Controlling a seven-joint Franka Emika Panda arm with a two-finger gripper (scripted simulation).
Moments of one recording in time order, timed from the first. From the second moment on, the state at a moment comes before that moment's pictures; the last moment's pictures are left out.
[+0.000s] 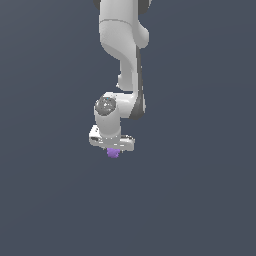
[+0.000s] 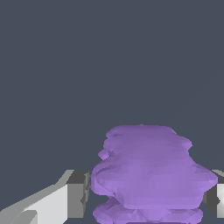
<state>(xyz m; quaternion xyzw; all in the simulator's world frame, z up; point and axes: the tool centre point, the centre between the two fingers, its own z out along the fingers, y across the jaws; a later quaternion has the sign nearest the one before) -0.012 -0.072 0.042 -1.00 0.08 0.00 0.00</state>
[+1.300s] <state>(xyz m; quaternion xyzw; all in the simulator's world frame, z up) 0.081 -0.094 0.112 -1.00 0.08 0.00 0.00</state>
